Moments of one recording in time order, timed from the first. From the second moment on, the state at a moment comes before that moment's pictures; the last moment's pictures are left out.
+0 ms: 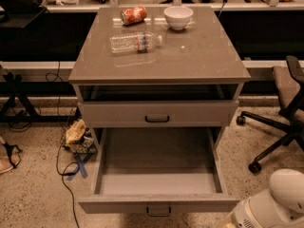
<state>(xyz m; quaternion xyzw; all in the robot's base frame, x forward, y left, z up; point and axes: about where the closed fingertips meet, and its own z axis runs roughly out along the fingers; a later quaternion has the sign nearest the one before) 0.288 -0.204 0.535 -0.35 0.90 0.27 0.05</state>
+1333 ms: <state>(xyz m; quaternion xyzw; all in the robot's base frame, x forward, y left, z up) 0.396 -0.162 0.391 -0.29 0.89 0.28 0.20</state>
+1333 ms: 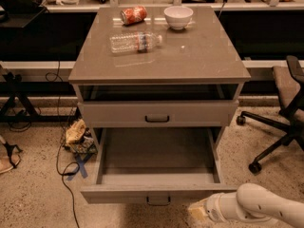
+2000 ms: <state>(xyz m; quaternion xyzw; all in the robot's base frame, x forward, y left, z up) 0.422 -0.176 0.390 -0.29 0.89 0.25 0.24</state>
